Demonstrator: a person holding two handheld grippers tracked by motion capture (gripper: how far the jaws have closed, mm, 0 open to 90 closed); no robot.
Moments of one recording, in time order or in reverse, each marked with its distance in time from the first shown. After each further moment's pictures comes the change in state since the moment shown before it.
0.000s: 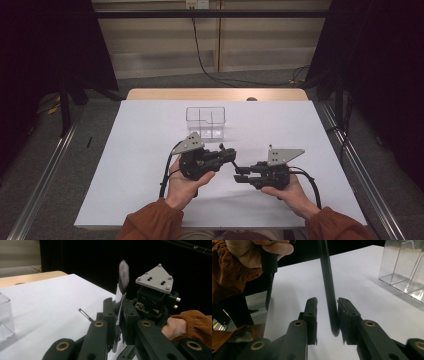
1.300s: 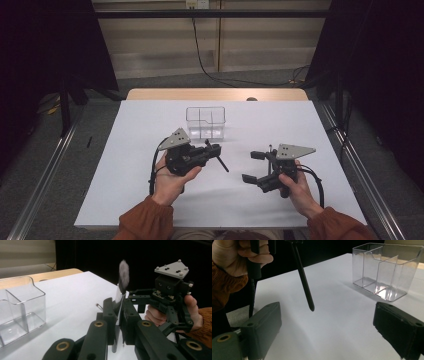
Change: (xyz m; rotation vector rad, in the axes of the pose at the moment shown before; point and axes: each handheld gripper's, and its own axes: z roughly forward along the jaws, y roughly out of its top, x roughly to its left) left arm 0.020 0.004 -0.026 0.026 0.086 0.001; right arm -0.006 0.002 -0.017 -0.066 -0.147 0.070
